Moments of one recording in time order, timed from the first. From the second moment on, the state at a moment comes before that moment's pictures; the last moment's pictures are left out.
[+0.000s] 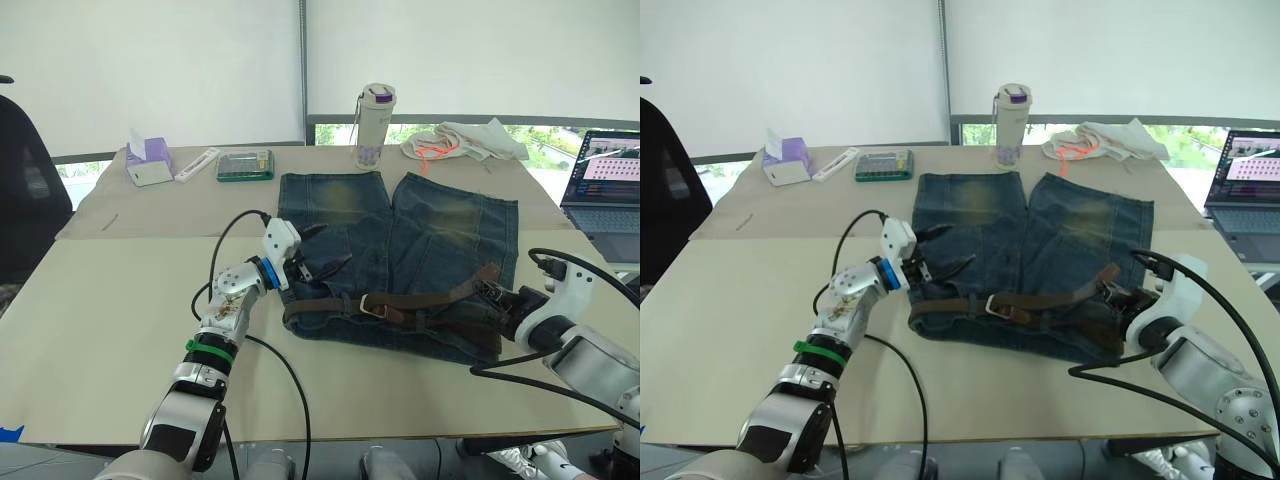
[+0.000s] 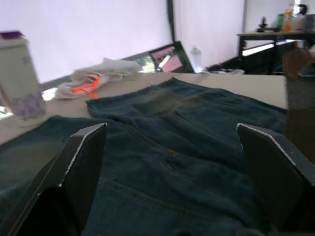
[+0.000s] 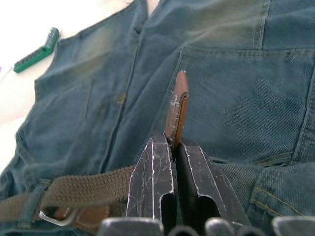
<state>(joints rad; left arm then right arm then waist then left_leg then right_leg) -0.69 0.19 -0.09 0.63 -0.26 -0.23 -0.97 -0.06 -0.57 -0.52 -0.49 1.31 1.02 -0.27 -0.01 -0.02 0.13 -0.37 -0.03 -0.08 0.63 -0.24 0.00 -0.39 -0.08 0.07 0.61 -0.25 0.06</state>
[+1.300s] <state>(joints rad) -0.88 0.09 -0.26 1.06 0.04 -0.36 -1.14 -0.03 -0.62 -0.48 -0.51 1.32 0.96 -0.27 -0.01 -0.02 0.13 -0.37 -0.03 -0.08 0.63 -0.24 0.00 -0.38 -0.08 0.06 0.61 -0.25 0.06</state>
